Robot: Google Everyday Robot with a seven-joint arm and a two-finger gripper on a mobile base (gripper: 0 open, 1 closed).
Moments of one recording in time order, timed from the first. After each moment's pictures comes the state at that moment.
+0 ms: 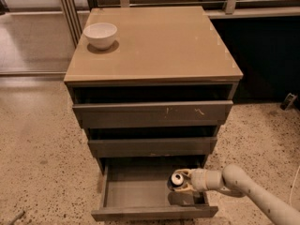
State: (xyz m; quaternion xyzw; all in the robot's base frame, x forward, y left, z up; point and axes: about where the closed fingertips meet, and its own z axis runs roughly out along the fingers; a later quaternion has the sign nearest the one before) arm 0.544 -0.143 0.316 -0.61 0.62 0.21 0.45
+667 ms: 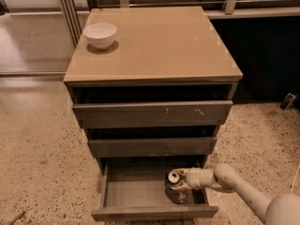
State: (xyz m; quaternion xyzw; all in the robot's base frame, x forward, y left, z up) arm 0.578 -0.137 0.247 -0.60 0.64 0.23 0.43
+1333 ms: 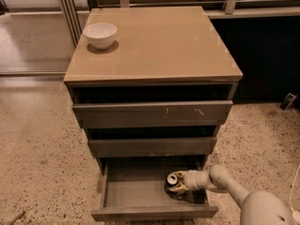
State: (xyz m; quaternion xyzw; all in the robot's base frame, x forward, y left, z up) arm 0.595 -0.137 0.179 -0.58 0.67 0.25 0.40
